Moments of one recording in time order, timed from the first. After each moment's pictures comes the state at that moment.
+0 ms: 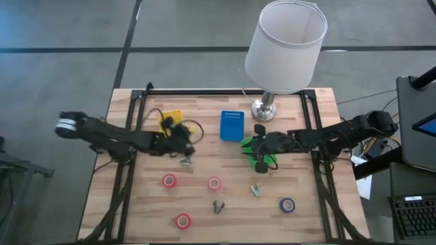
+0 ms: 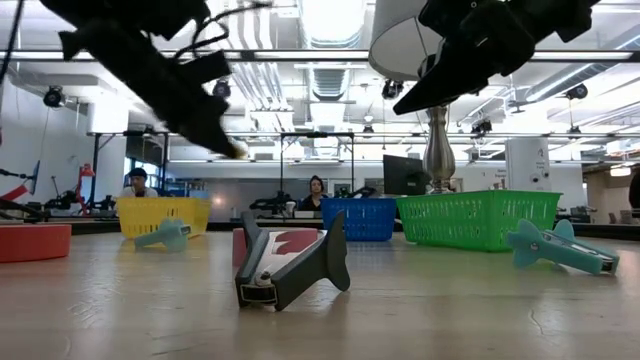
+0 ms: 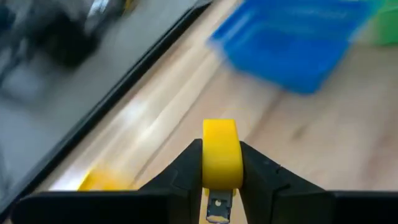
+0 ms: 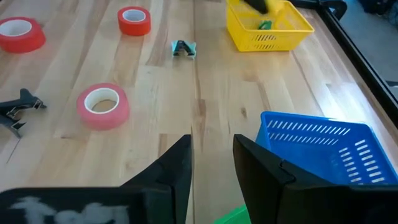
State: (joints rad) left arm -0.08 1.23 0.64 -0.22 -0.77 -0.33; right arm 0.12 1.27 0.71 -0.02 0.18 0.00
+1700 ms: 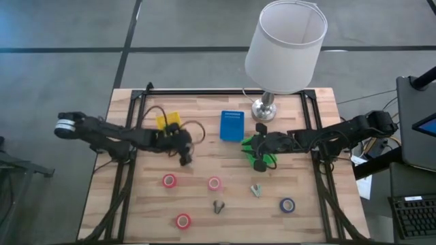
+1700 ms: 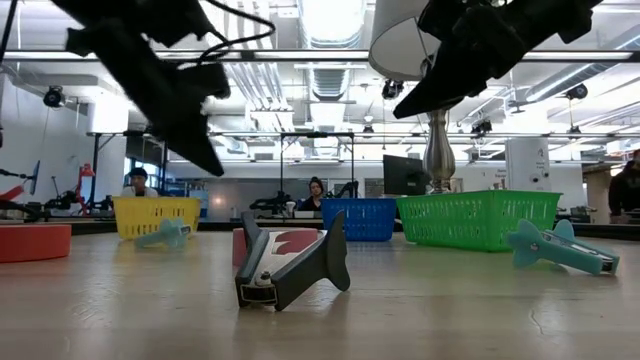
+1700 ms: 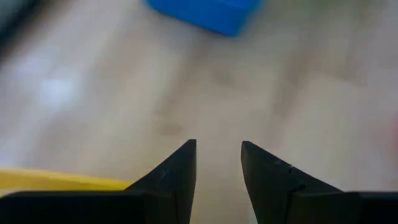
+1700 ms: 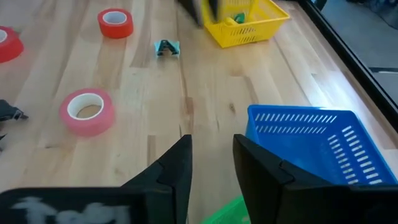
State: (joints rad) left arm -0.05 1.22 0.65 -0.30 -0.36 -0.33; right arm 0.11 1.27 0.70 -0.02 0.24 0.05
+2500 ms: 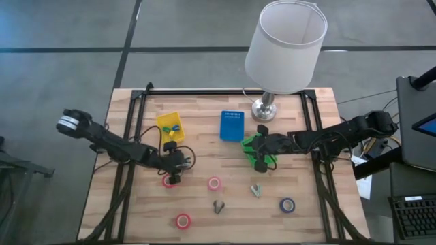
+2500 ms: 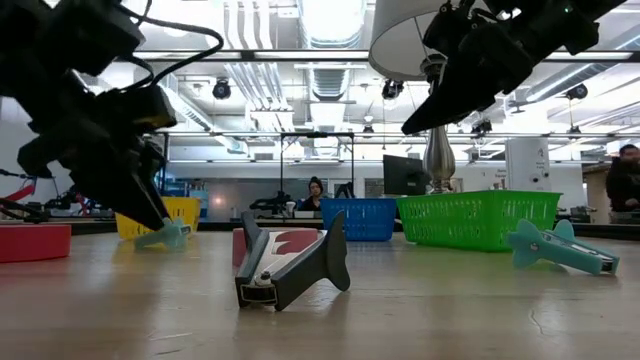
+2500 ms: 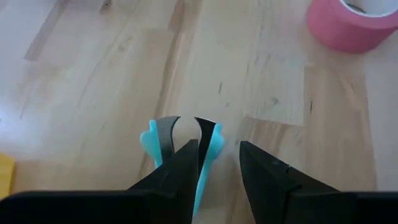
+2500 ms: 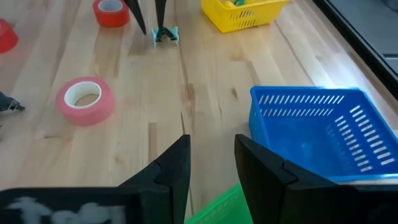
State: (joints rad) left arm -0.31 1.24 0.37 0.02 -0.33 -0.37; right arm 0.11 1.27 0.65 0.01 0.24 0.10
